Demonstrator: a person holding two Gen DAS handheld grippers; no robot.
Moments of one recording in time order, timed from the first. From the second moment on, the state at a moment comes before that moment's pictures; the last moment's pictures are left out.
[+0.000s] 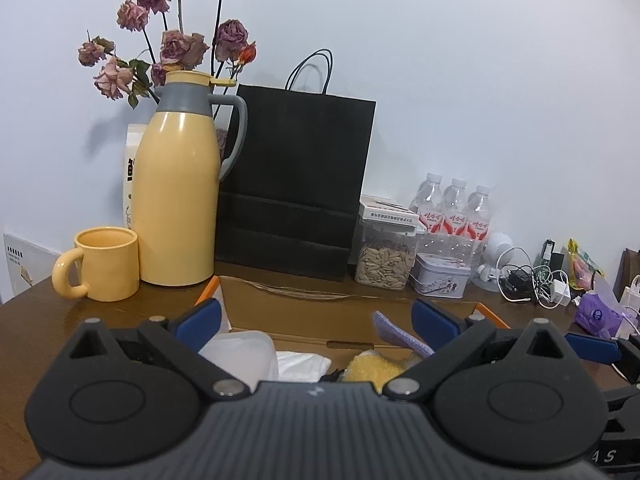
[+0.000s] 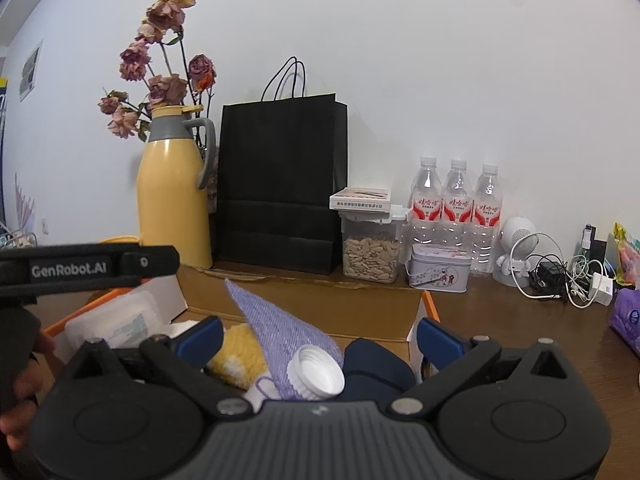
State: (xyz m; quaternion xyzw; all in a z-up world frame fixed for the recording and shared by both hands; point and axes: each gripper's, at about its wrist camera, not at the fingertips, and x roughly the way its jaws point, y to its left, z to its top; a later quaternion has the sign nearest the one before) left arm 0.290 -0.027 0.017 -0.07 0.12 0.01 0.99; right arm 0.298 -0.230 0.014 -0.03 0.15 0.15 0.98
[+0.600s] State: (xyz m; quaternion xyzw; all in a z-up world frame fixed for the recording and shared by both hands) left arm 0.231 -0.024 -0.003 -0.06 0.18 -0.01 0.98; right arm 0.247 -0.249 -0.003 -0.05 0.18 0.16 0.97
